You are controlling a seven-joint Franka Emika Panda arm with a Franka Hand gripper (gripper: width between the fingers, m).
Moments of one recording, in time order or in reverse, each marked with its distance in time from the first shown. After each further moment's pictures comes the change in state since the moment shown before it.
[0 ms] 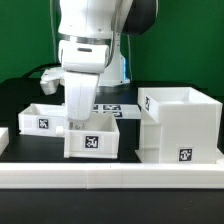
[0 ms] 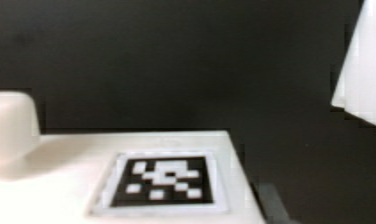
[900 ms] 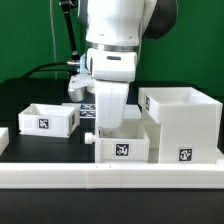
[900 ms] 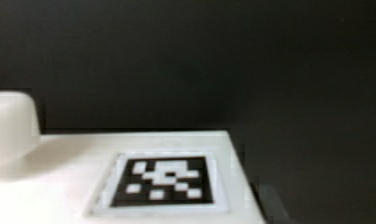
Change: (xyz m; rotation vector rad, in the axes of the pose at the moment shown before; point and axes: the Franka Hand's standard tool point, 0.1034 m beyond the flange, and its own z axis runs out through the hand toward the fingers) arm 0.052 0.007 0.004 0.013 0.028 0.046
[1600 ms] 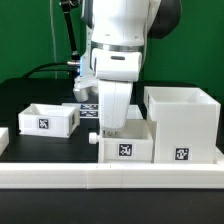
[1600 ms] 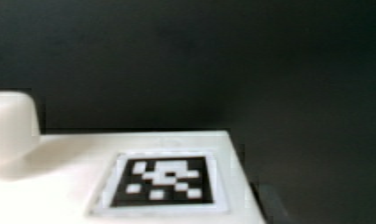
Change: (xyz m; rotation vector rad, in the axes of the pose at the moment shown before) arm 0.006 0.001 0.000 -0.001 0.006 0.021
